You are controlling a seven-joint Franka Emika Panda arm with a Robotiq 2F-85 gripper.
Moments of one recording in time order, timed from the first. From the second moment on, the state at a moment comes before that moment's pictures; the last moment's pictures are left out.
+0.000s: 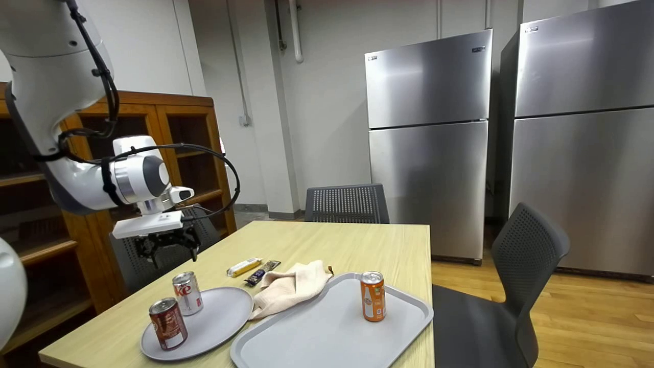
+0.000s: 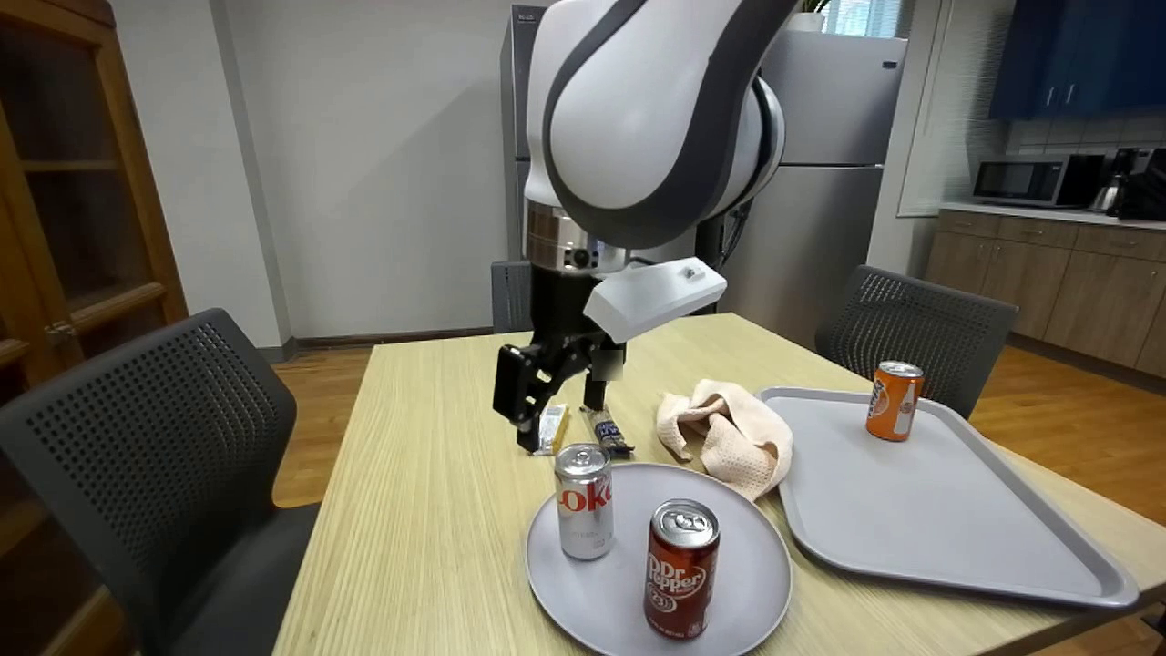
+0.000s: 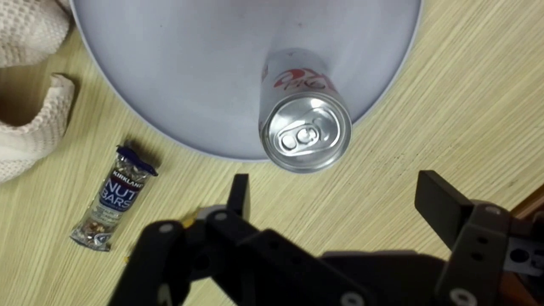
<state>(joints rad) 0.35 0.31 0.17 -2.27 -0.20 2.70 0.09</state>
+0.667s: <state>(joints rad) 0.35 0.39 0.17 -2.26 -0.21 2.66 0.08</state>
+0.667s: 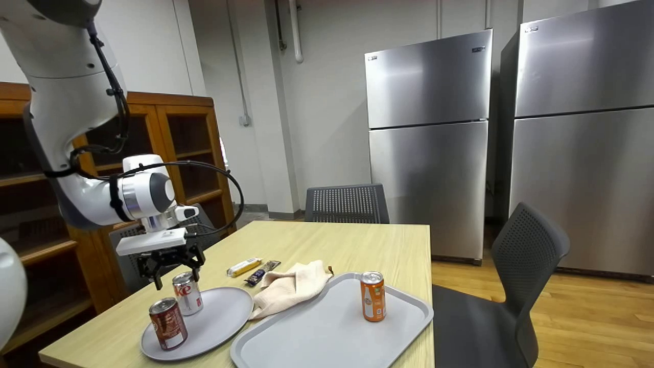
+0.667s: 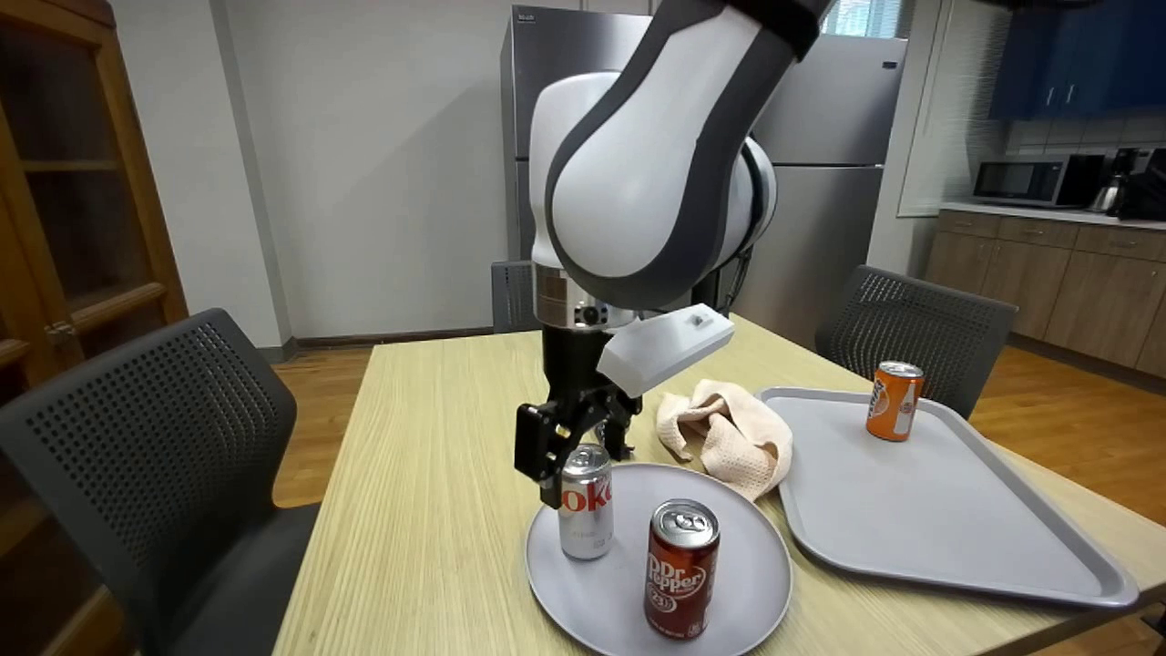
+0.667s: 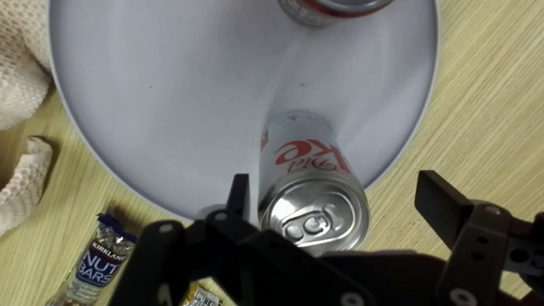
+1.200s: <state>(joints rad) 0.35 0.45 0.16 -2.19 -0.21 2.64 0.08</state>
